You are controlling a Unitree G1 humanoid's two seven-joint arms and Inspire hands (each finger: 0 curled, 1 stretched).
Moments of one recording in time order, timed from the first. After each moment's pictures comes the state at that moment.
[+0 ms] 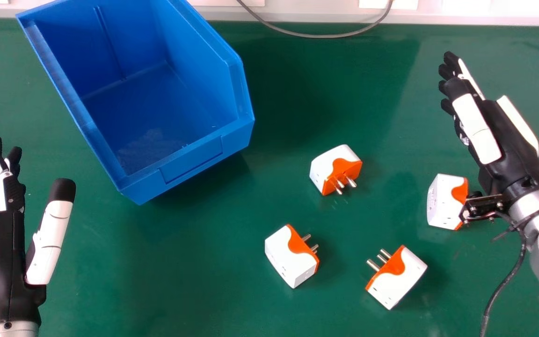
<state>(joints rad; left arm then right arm) 0.31 0.21 0.30 0.06 0.16 -0.45 0.11 -0.36 -0.36 -0.14 0.63 0.06 -0.35 0.36</state>
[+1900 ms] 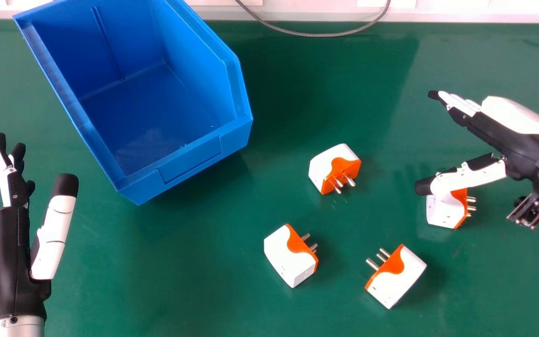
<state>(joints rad) 0.29 0.20 0.29 0.07 0.15 -0.44 0.12 -0.47 -0.73 0.15 0.63 -0.49 -0.36 0.34</state>
